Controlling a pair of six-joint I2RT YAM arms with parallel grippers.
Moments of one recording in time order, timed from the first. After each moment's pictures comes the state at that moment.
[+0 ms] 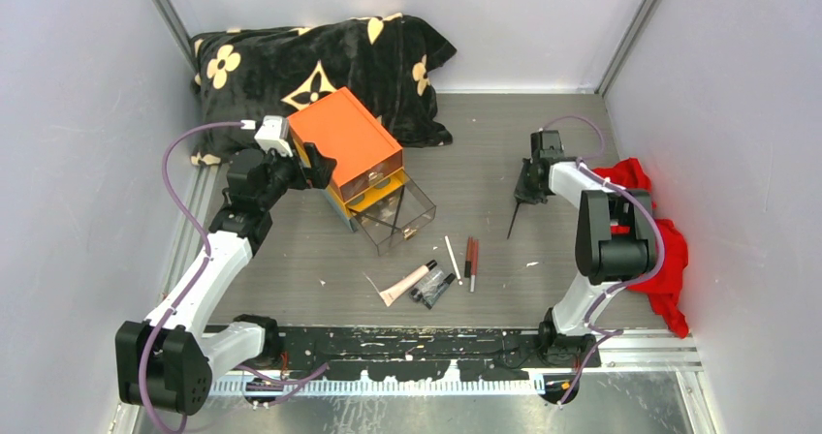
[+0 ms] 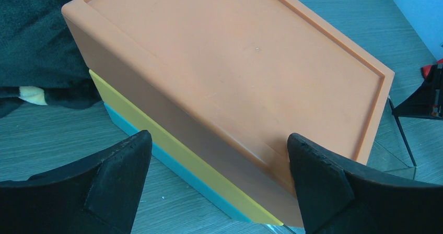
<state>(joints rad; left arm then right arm) -0.16 1.07 0.74 0.11 0.21 -0.21 0.01 1.74 1.03 -0.35 0.05 0.38</state>
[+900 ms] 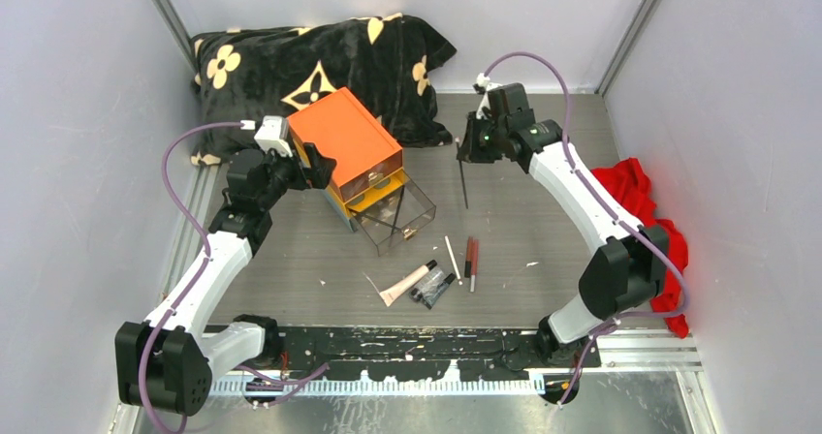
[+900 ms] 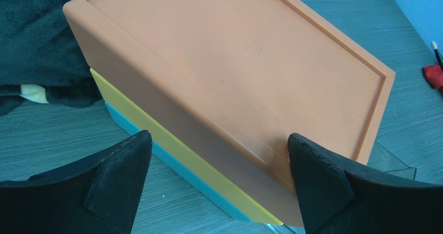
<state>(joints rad) -0.16 1.06 0.74 0.10 0.20 -0.21 0.34 1.56 1.45 -0.65 -0.15 0.32</state>
